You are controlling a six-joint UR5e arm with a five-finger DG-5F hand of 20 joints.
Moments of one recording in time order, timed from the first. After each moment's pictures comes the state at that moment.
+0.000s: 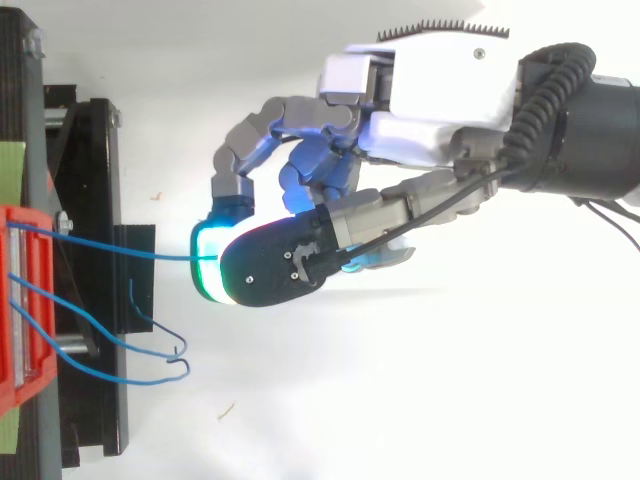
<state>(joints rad) 0.08 -2.23 -1.21 -2.93 -1.42 0.00</state>
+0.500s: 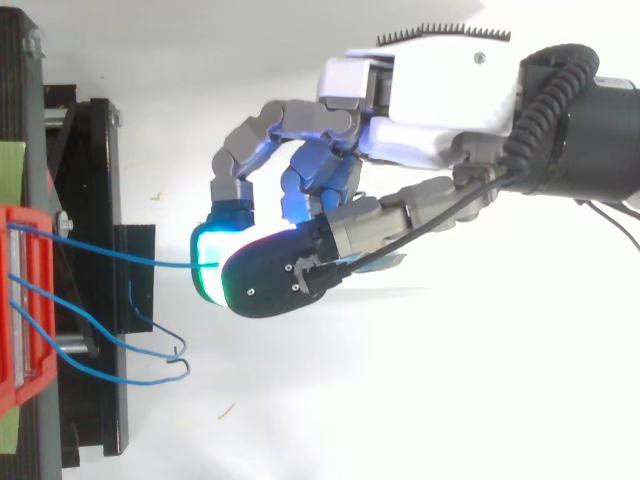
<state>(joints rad) 0.08 -2.23 -1.20 -2.95 -1.41 -0.04</state>
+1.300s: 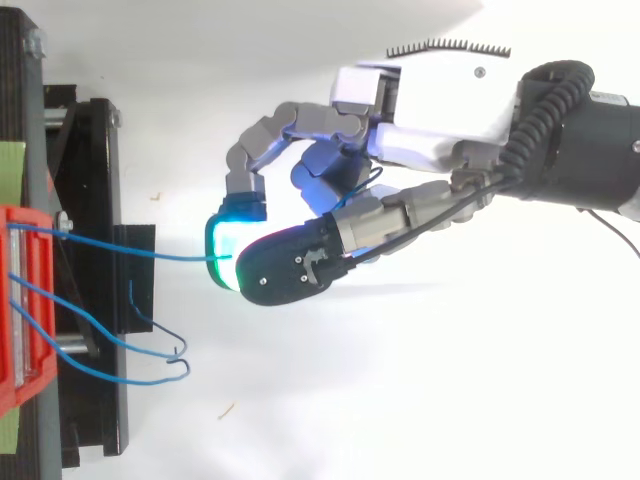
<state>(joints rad) 0.10 -2.23 -1.24 -2.95 -1.35 -0.04</state>
